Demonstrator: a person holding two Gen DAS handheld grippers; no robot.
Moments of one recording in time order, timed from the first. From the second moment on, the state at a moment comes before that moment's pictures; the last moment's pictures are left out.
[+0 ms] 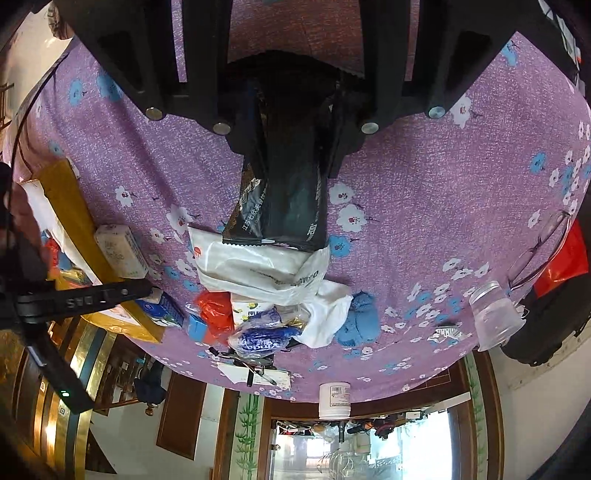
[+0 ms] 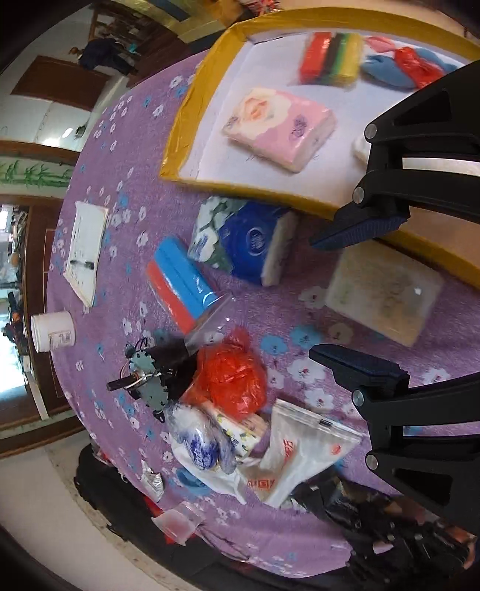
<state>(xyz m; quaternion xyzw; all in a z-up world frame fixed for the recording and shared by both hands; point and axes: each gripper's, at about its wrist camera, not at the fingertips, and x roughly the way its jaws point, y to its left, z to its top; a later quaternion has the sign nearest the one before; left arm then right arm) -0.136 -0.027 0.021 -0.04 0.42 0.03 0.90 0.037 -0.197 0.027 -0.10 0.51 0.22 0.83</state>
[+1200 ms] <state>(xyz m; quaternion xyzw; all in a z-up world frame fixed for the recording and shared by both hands) -0.136 -0.038 0.009 -0.04 0.42 0.06 0.90 -0.092 -0.210 0.031 -0.06 0.44 0.27 0.85</state>
